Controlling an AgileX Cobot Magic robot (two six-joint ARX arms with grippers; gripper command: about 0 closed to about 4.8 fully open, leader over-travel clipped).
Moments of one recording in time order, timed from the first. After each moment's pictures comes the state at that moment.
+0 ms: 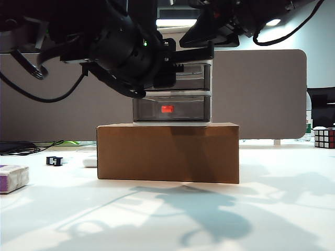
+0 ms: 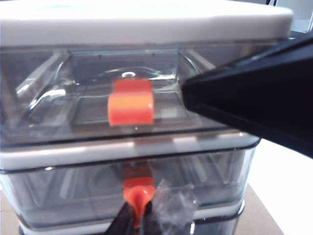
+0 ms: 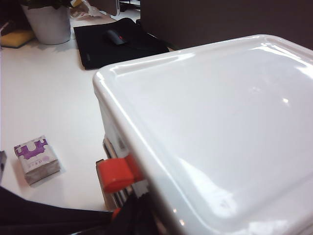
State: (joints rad) left arm -1.00 1.63 0.63 1.00 -0.65 0.01; right arm 0.51 1.31 0.80 0.31 -0.32 -0.13
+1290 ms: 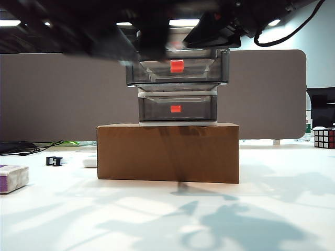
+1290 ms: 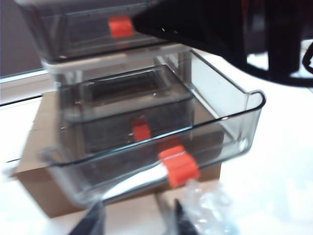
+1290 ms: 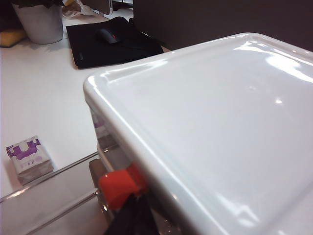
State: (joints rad) left arm -1.35 1.26 0.53 0.43 -0.98 -0.16; right arm 0.51 1.31 0.80 0.31 -0.30 -0.13
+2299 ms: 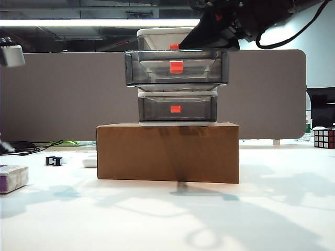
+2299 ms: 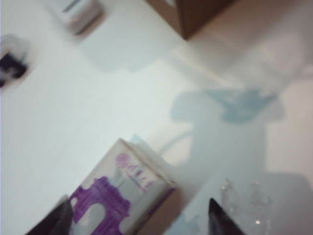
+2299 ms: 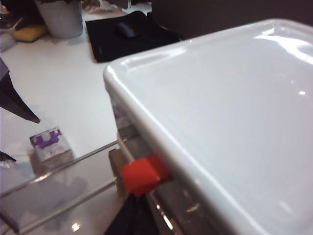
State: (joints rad) left arm -0.05 1.00 0.53 -0.38 0.34 0.77; right arm 0.50 1.31 0.80 0.27 -0.39 -0.13
